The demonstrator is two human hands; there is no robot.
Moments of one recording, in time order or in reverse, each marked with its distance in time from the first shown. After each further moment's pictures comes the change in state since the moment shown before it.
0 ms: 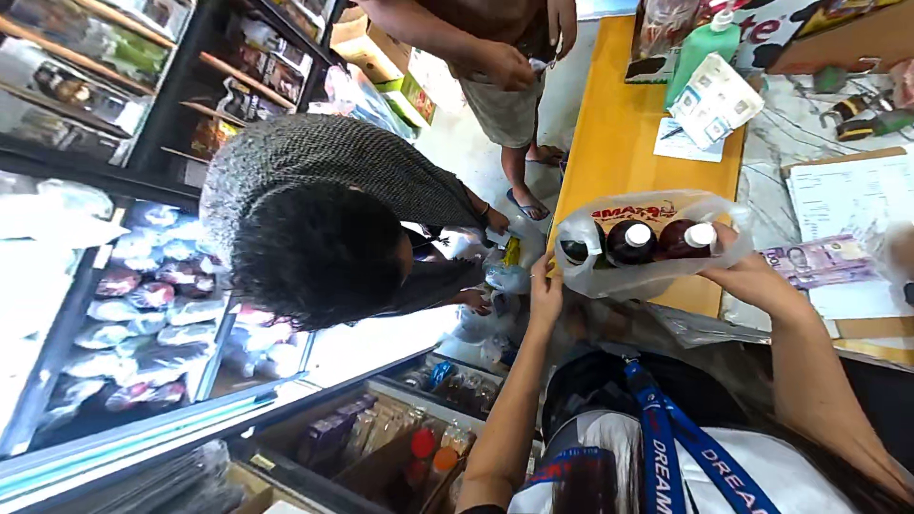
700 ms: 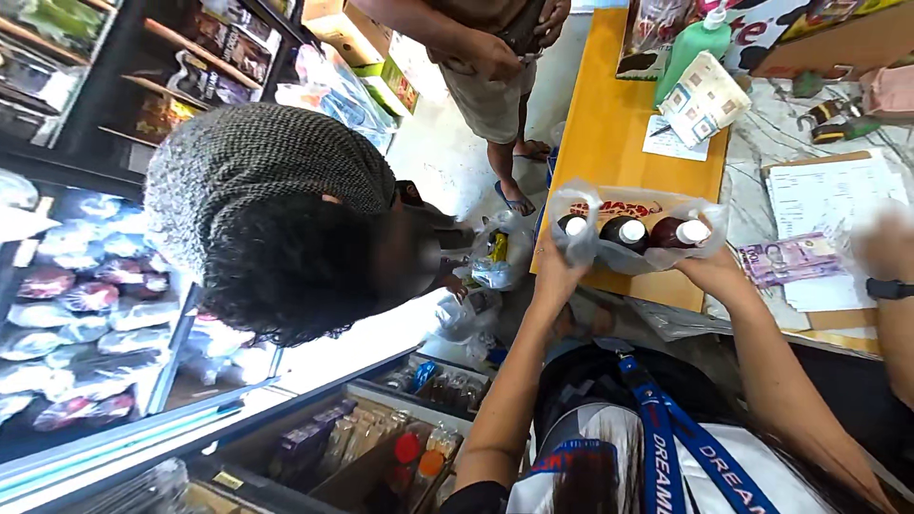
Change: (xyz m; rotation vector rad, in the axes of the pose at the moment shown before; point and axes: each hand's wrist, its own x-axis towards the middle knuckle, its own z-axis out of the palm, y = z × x) left_hand 0.019 0.052 0.018 0.284 -0.021 0.027; right_hand 0.011 -0.006 0.027 -0.012 0.147 0.133
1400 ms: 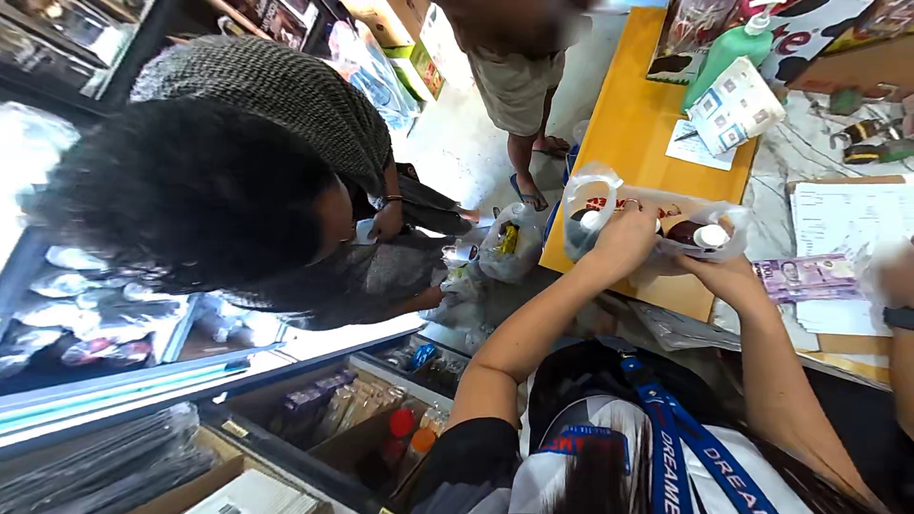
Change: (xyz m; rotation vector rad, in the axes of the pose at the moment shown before) left_hand 0.024 0.113 0.013 0.490 -0.476 0.228; right_hand -0.001 -0.003 0.000 -0.013 -0.022 -0.106
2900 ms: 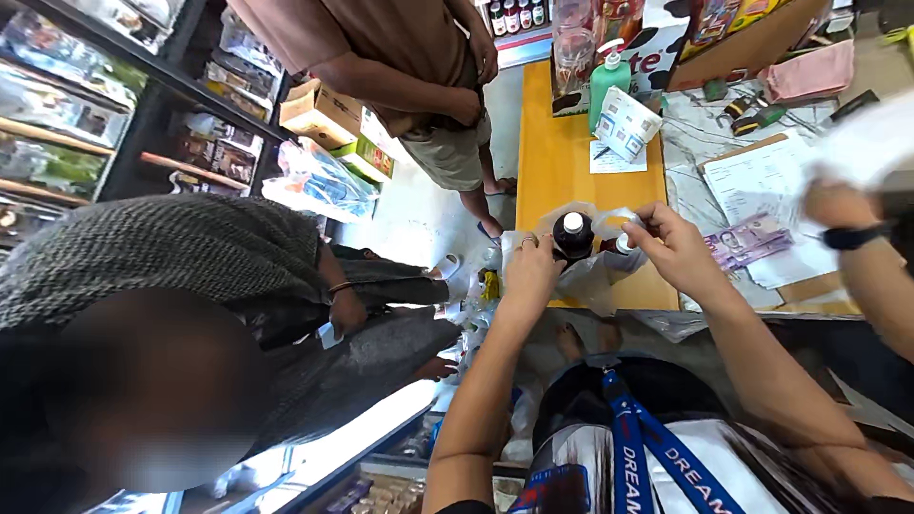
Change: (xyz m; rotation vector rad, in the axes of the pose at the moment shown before) left_hand -0.024 0.004 -0.039 0.249 -0.013 -0.189; right_hand -0.021 -0.081 -0.039 0.100 0.141 -0.173
